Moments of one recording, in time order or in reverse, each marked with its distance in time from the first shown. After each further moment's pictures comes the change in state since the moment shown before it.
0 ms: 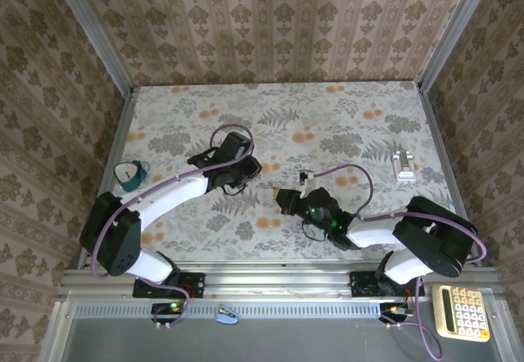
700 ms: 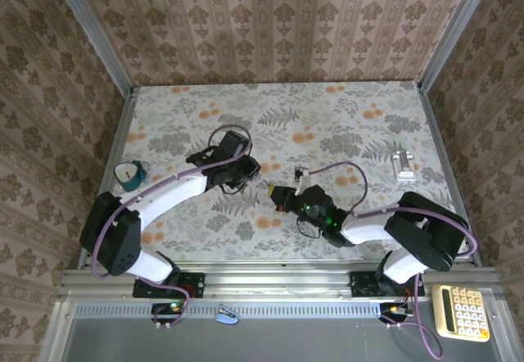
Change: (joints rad) left arm 0.016 0.003 0.011 -0.034 0.038 -0.045; right arm 0.006 0.070 0.061 0.029 -0.002 0.015
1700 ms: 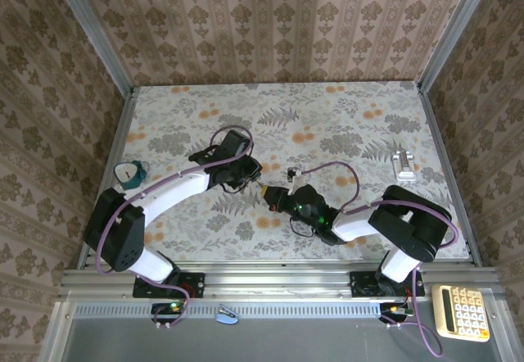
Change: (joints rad) left arm 0.004 0.029 0.007 0.011 0.039 -0.035; right arm 0.019 0.099 0.046 0.054 -0.013 0.037
